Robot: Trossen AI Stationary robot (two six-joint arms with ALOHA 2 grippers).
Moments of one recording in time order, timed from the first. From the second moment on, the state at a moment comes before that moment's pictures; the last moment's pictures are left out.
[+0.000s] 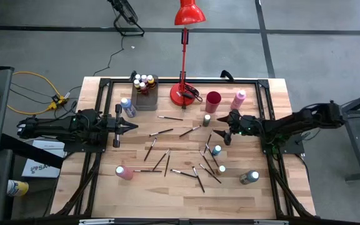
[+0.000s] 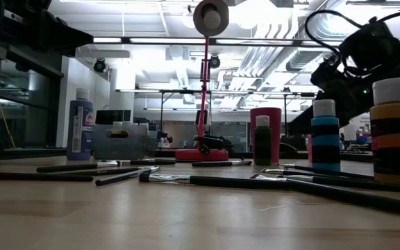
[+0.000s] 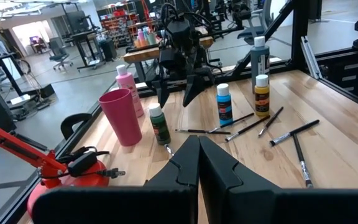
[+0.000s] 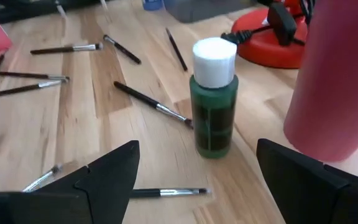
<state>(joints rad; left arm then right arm) 0.01 0.21 0.25 -0.09 -0.04 0.20 -0.14 1.22 0.09 0.73 0.16 0.21</state>
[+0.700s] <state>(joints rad) 0.01 0.21 0.25 -0.10 -0.04 0.20 -0.14 1.56 0.28 0.80 0.23 0.20</state>
